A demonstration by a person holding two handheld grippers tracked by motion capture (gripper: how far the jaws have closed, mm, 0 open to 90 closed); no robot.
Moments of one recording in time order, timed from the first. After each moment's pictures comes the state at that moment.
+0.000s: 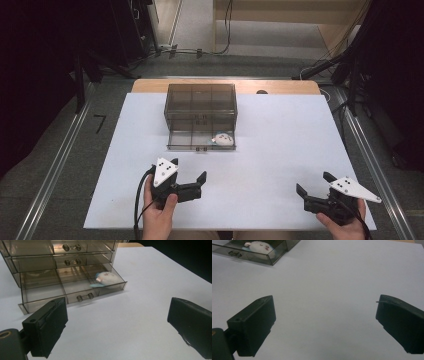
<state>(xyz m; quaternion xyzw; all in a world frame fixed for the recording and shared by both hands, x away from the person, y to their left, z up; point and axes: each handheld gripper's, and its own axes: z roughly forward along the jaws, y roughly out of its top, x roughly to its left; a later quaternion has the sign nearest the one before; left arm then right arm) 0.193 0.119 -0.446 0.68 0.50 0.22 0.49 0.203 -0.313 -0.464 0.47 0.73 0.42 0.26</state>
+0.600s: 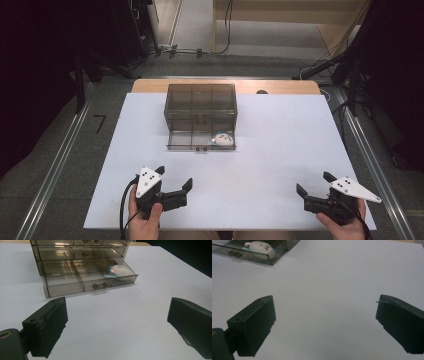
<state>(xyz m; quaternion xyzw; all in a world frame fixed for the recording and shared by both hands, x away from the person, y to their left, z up) 0.174 0.148 -0.457 0.67 0.52 0.22 0.48 0.203 -0.313 -0.464 0.47 0.73 0.41 0.26</state>
